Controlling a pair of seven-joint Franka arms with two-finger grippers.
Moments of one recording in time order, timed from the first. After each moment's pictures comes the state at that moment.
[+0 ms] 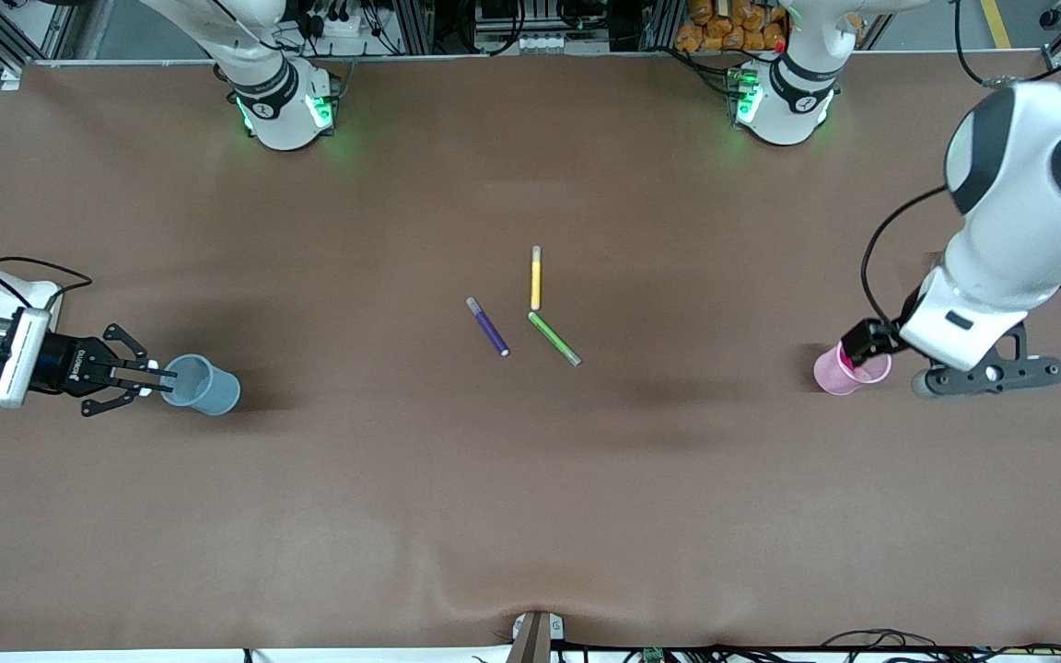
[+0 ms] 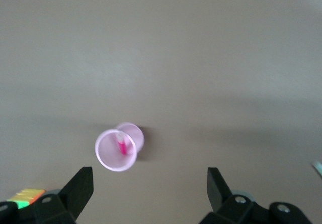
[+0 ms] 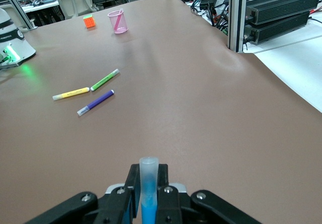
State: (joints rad) left arm -0.02 0.20 -0.19 -1.57 0.13 1.83 -0.29; right arm -0.26 0.50 -0.11 -1.68 1.00 1.67 -2.05
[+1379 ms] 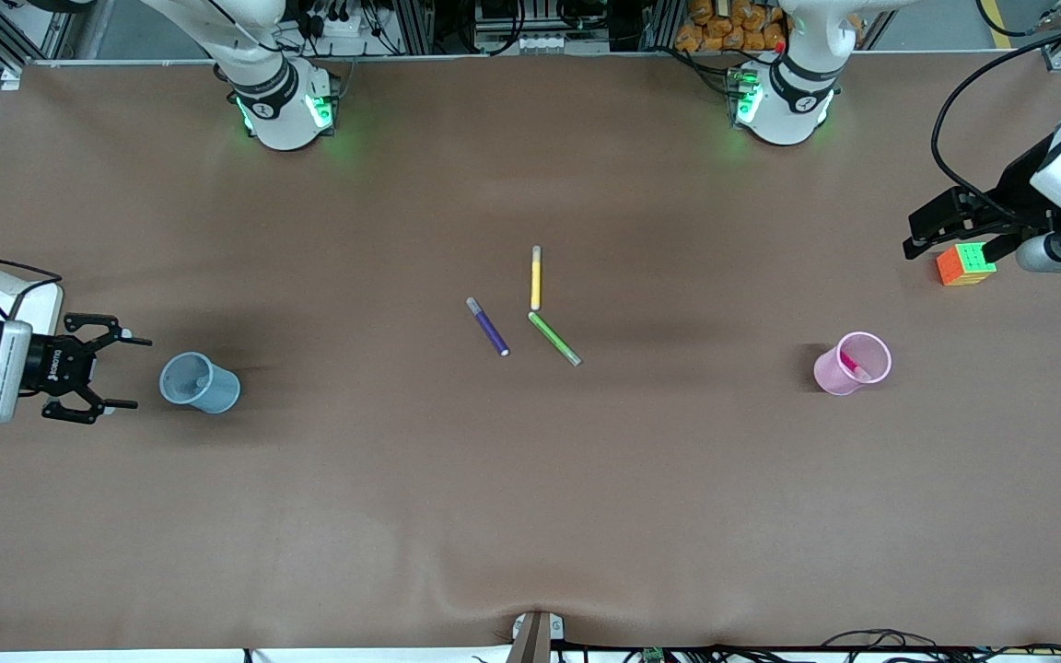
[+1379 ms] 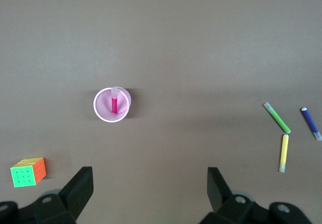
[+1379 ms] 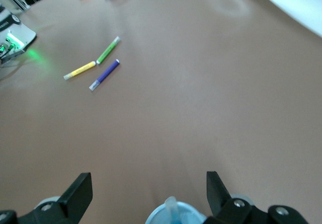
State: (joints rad) left arm 0.09 0.00 -0.18 -1.58 -0.07 1.63 -0.08; right arm -0.25 0.50 -0.10 -1.55 0.73 1.62 -1.70
